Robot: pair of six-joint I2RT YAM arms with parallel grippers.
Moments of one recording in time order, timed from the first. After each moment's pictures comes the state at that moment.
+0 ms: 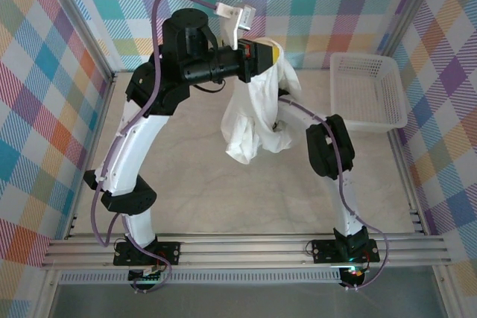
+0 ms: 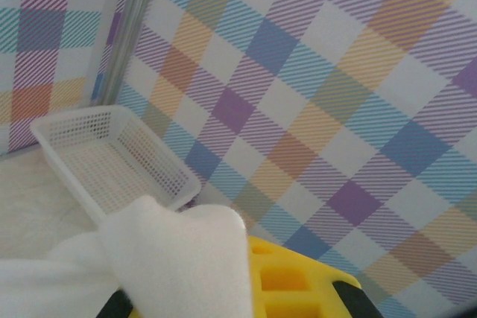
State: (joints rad) left arm -0.78 1.82 2.60 -0.91 0.36 -0.43; right arm 0.56 2.25 1.84 -0.78 -0.42 0.60
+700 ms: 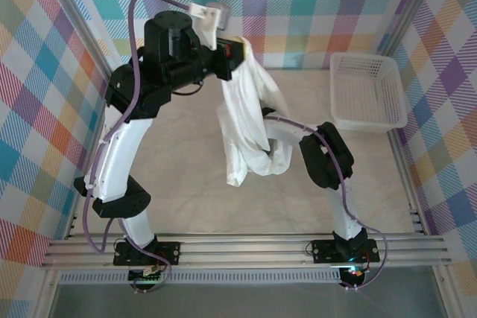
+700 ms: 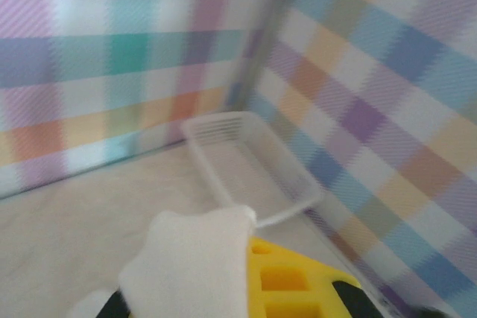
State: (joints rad) left arm -0.68 1.77 2.62 -1.10 0.03 -0.33; right arm 0.71 2.11 1.56 -0.83 -0.14 0.41
